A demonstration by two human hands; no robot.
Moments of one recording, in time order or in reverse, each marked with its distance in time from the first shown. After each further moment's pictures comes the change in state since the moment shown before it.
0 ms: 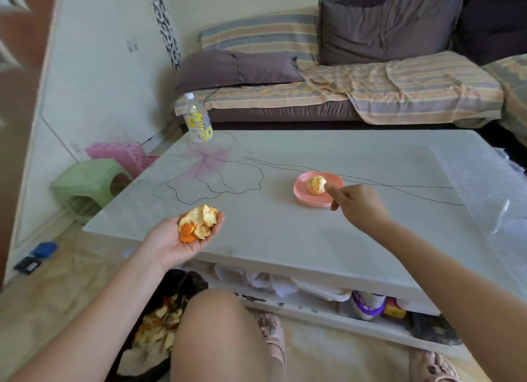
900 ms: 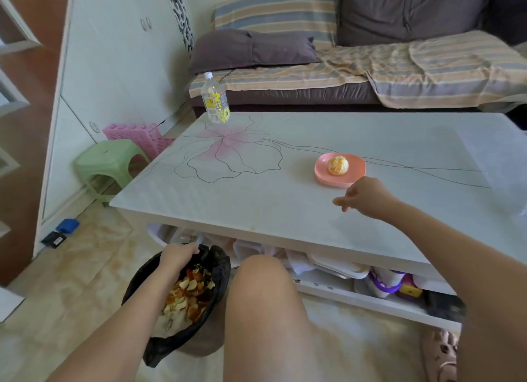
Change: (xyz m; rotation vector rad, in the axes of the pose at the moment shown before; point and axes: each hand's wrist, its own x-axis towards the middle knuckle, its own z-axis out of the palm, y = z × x) left_hand 0.046 -0.009 -0.143 1.135 0.652 0.217; right_hand -0.005 -0.005 0.028 -0.240 -0.242 -0.004
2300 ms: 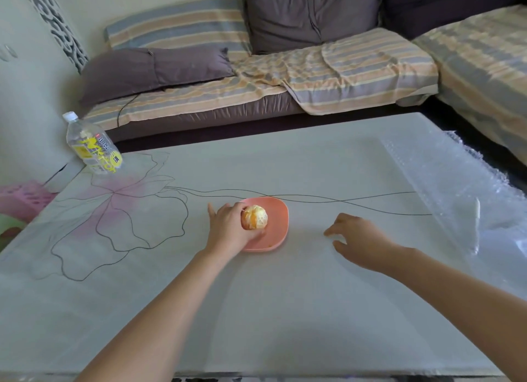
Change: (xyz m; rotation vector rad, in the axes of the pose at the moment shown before) left_hand 0.017 0.254 0.283 0.600 -0.046 1.016; right_hand 0.089 0.171 -0.030 -0.226 0.016 0.004
